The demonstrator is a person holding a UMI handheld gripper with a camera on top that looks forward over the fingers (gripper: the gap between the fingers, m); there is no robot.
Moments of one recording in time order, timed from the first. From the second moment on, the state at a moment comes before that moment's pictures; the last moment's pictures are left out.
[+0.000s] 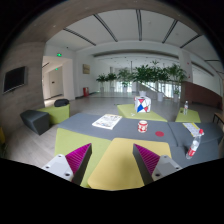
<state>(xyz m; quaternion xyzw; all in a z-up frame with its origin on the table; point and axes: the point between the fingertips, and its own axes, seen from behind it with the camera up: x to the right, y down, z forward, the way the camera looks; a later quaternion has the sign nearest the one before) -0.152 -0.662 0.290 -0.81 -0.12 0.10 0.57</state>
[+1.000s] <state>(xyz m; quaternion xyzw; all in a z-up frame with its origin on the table) 0.367 -0.433 0.105 -0.80 0.10 -0.11 0.58</state>
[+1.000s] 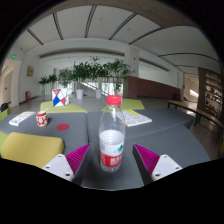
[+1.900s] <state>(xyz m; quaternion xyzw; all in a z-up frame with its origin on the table) 0.410 -0.300 0.232 -0.72 0.02 -0.36 0.59</state>
